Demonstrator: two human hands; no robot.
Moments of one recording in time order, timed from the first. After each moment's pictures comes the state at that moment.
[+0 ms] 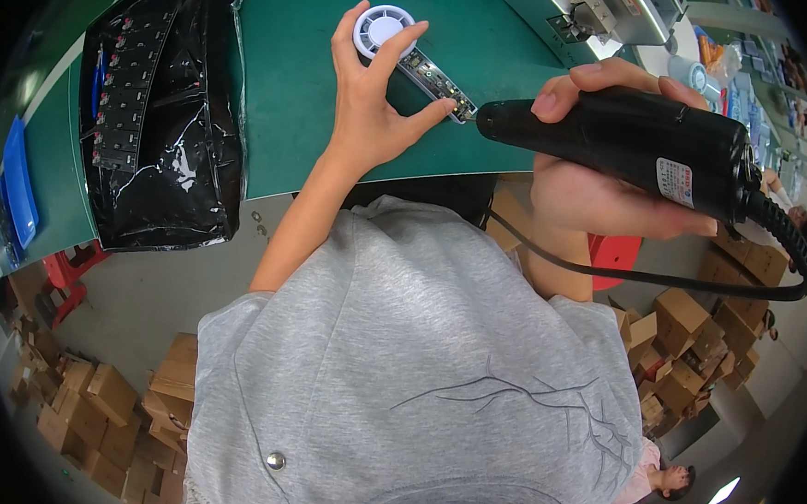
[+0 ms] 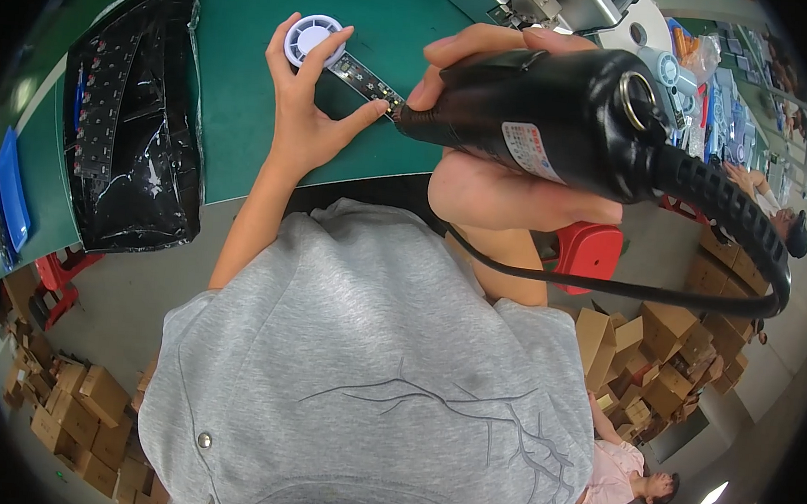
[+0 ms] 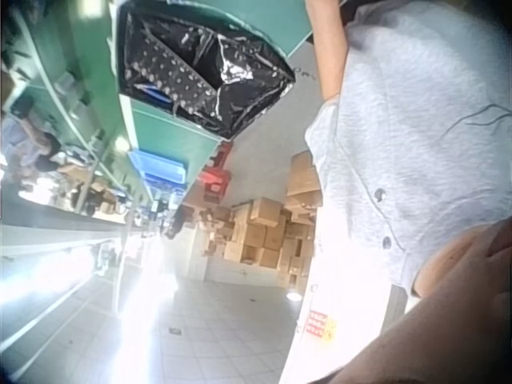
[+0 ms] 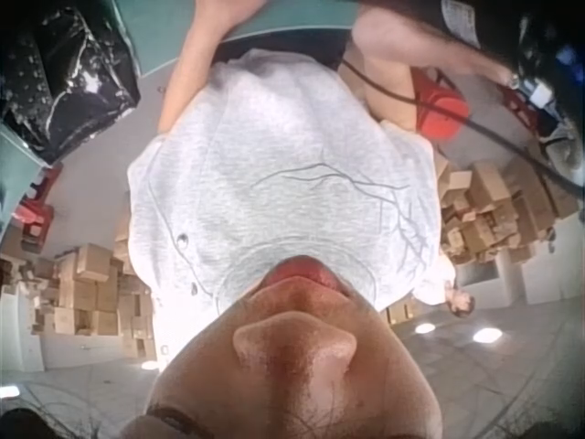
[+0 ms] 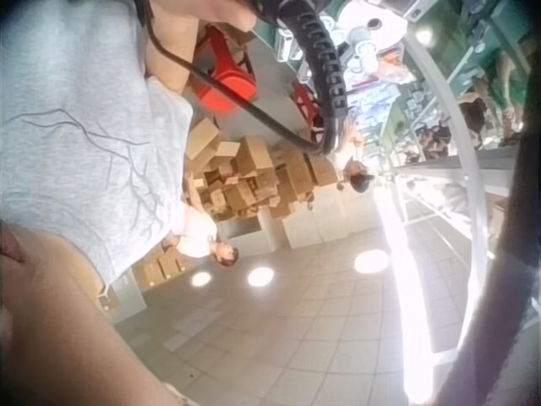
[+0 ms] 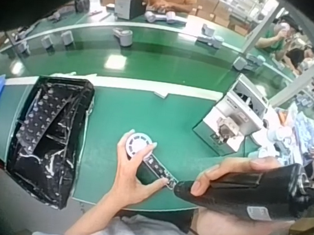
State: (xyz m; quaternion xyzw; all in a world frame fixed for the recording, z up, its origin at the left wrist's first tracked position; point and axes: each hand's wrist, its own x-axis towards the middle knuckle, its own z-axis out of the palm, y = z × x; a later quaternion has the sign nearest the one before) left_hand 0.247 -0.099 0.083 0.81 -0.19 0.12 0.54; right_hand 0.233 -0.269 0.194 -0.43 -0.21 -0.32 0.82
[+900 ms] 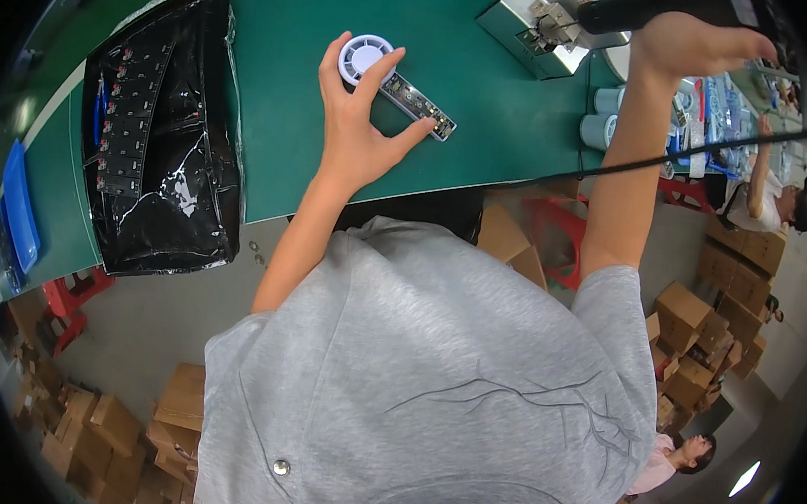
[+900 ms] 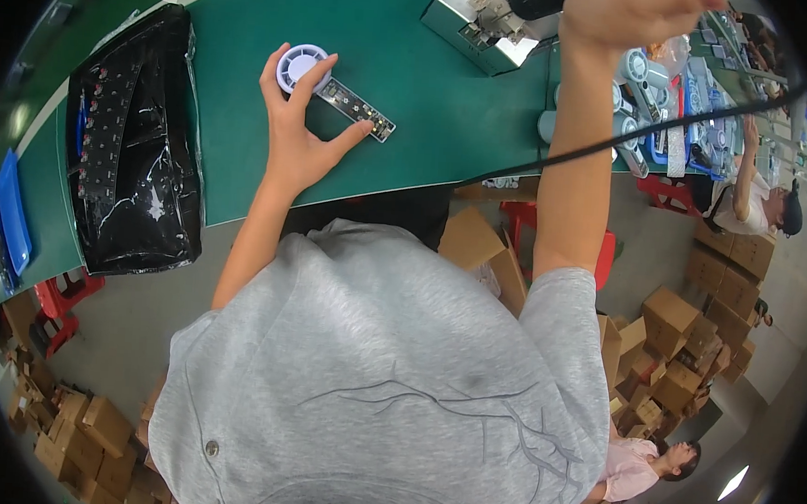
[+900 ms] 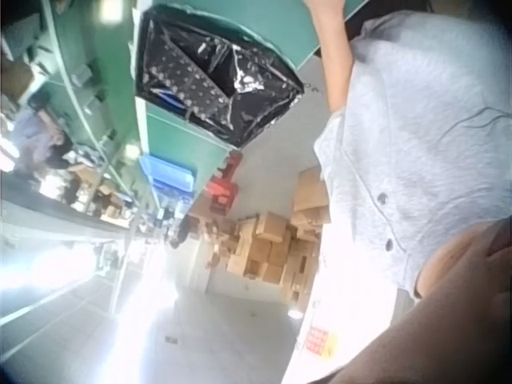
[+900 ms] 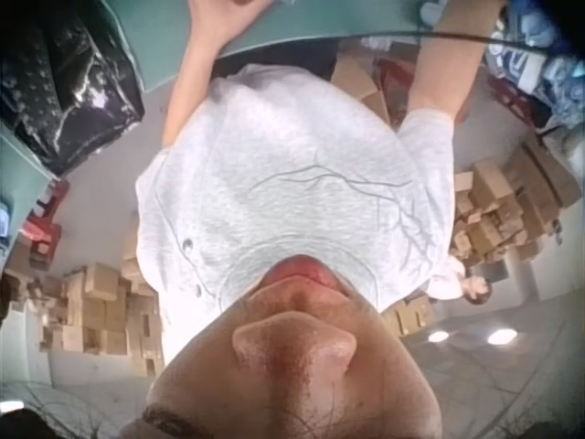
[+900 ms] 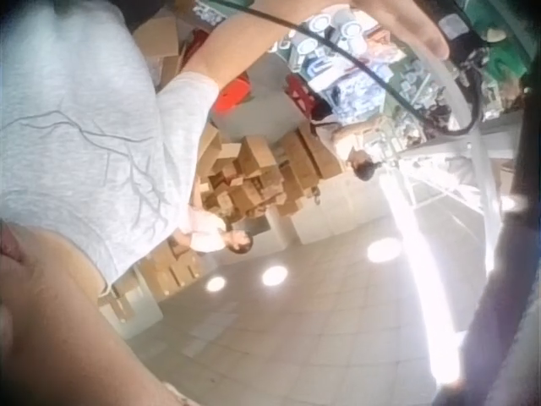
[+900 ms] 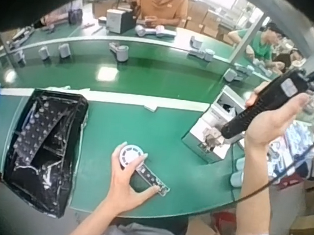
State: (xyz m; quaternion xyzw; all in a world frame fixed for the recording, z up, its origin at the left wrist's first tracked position) left_hand 0.247 -0.098 0.086 0.82 -0.18 0.11 0.53; right_hand 0.336 -0.364 0.265 -0.69 -0.09 -0.49 0.53
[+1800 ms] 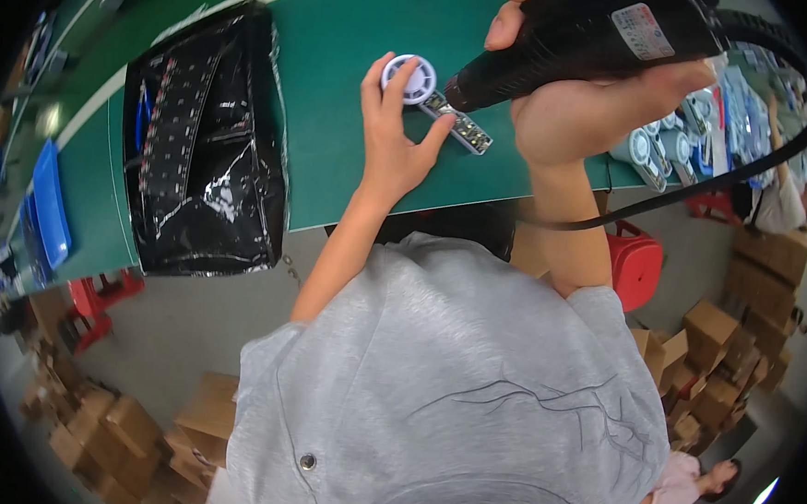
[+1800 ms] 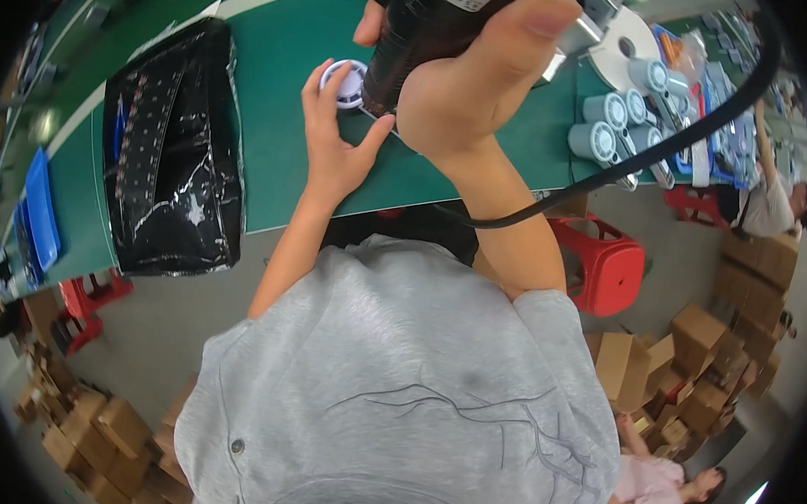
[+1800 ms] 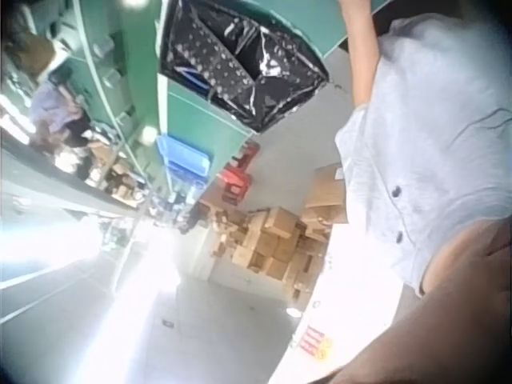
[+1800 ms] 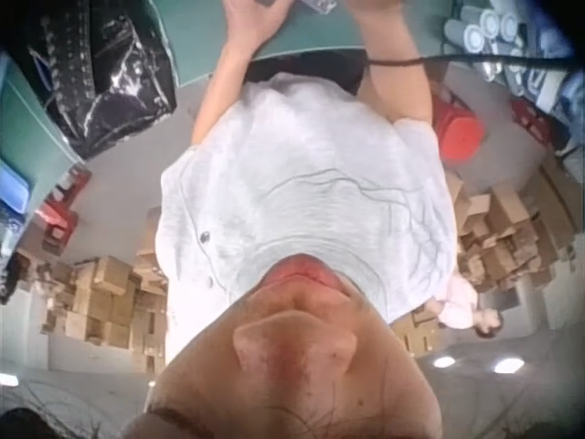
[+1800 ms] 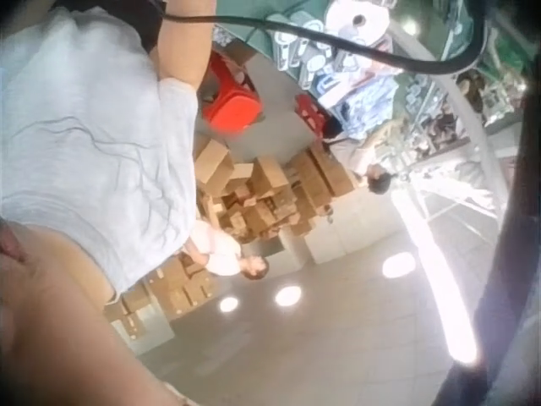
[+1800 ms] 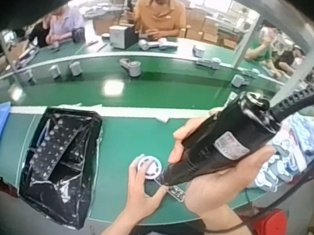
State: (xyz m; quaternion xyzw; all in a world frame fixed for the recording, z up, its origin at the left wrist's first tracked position) left_hand 0.248 -0.098 0.083 0.80 -0.17 0.16 0.55; right_hand 0.298 -0.216 0.242 -0.22 -0.28 -0.22 0.91
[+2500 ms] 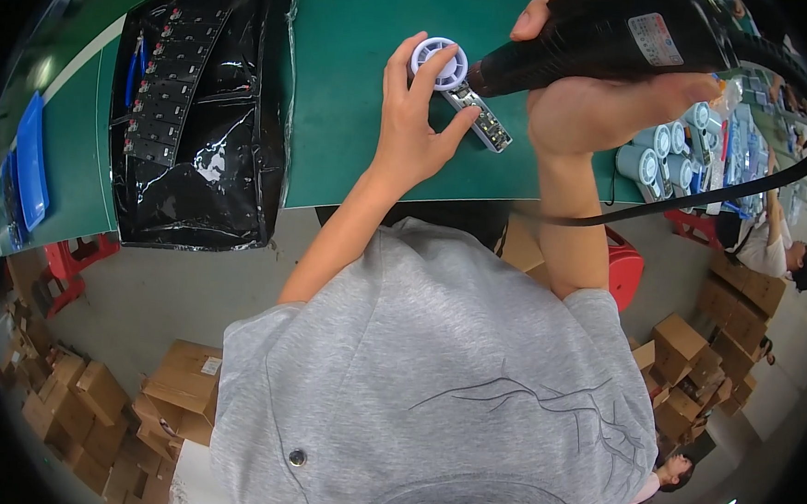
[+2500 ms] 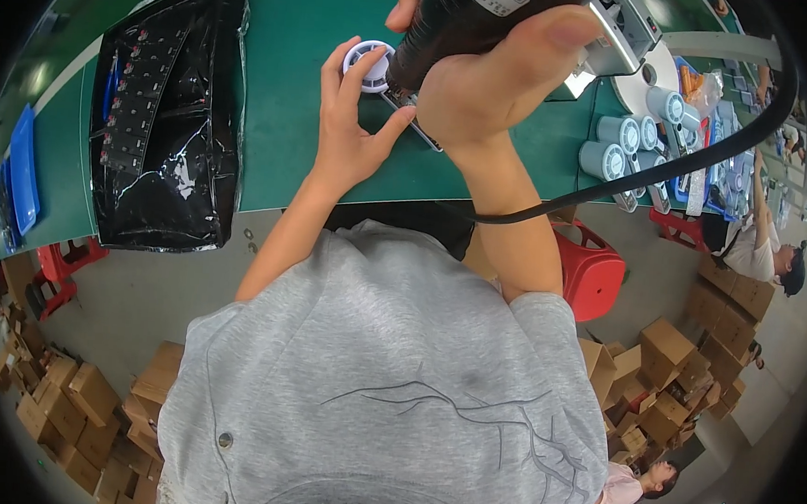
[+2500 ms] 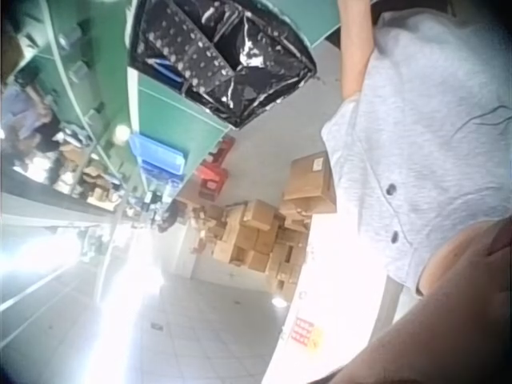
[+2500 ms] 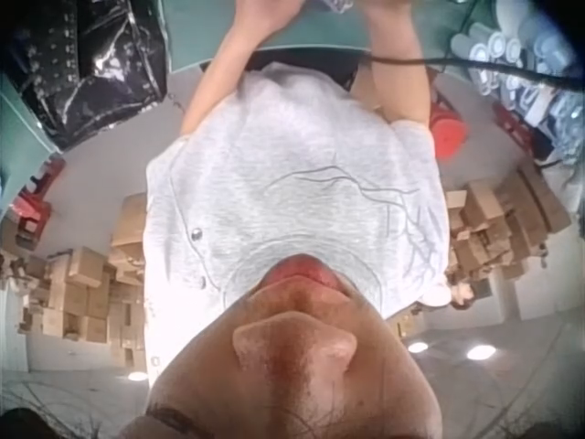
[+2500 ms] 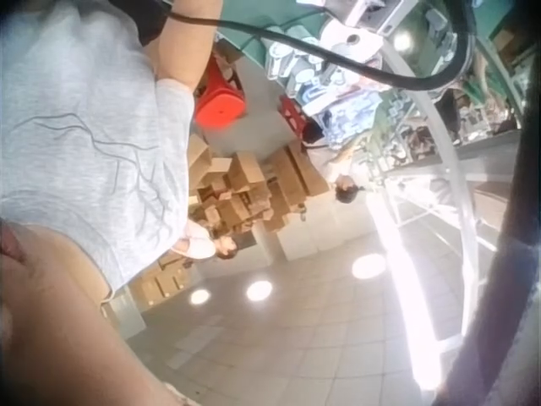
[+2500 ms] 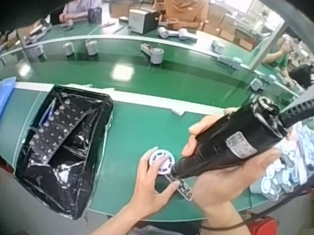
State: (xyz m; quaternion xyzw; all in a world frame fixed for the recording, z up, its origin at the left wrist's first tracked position) left_hand 0.249 -0.097 0.076 0.80 -0.16 0.16 0.56; right_hand 0.321 -0.197 0.205 -0.09 -0.33 -0.15 0.93
